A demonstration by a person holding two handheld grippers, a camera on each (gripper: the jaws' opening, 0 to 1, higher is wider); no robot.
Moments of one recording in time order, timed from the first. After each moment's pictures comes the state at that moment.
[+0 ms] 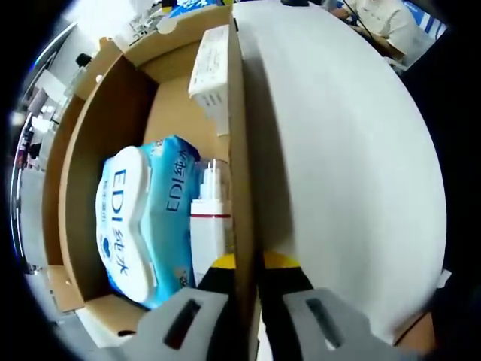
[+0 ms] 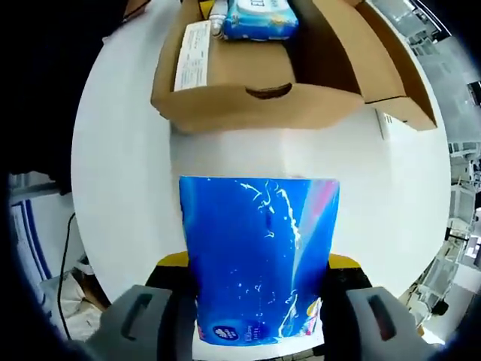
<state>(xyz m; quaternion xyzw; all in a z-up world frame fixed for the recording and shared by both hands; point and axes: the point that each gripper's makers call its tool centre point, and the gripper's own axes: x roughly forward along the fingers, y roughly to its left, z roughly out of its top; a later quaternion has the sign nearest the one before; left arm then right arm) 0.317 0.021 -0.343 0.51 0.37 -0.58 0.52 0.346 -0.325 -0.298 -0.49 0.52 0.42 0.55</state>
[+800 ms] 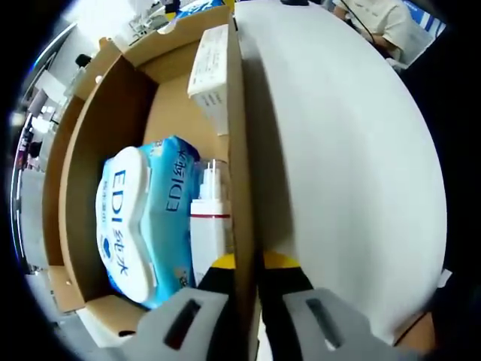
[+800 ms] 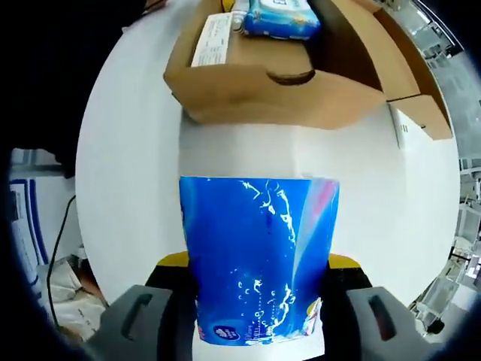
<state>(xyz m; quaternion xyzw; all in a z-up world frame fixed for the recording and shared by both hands) 0.317 0.021 -0.342 0.51 0.37 -0.58 0.52 0.344 -0.332 -0.312 -0.49 0.51 0.46 0.53</state>
